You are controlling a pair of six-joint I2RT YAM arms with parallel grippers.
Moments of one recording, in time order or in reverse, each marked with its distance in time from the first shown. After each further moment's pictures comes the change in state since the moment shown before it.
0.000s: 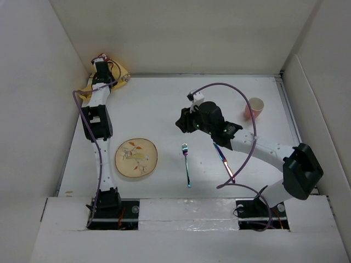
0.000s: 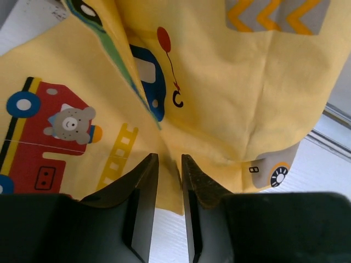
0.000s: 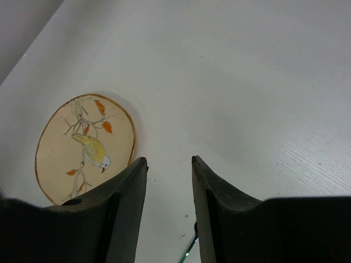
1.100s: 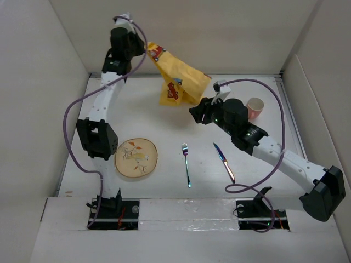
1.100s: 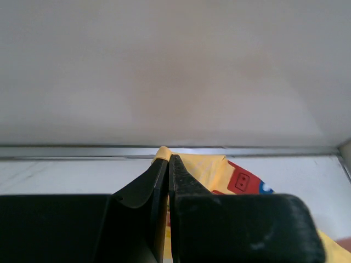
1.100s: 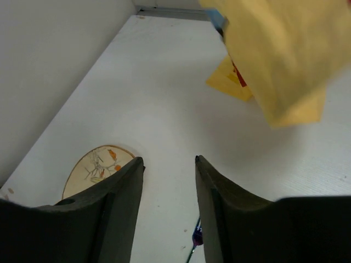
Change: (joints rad) left arm -0.392 -0.600 -0.177 0.065 0.126 0.056; right arm -0.075 -0.267 -0.038 -0.021 0.105 0.054
